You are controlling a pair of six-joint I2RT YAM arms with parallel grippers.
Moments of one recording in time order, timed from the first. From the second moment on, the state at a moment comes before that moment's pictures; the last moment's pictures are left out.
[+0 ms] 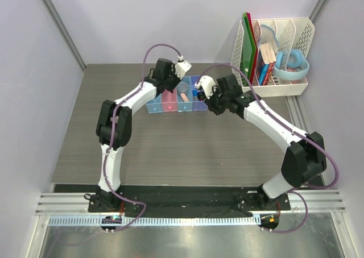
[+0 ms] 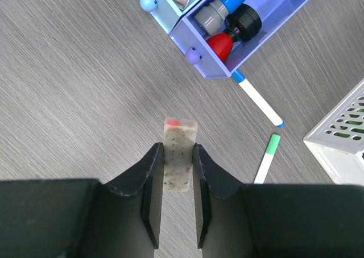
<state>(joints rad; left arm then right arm) -0.43 2.16 1.77 -0.22 0.14 0.45 0.49 1.54 1.28 -0.51 -0.11 -0.44</state>
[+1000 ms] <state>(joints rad) -0.43 1.92 1.52 -0.14 -0.25 0.35 0.49 1.67 1.46 -0.43 -0.14 -0.45</state>
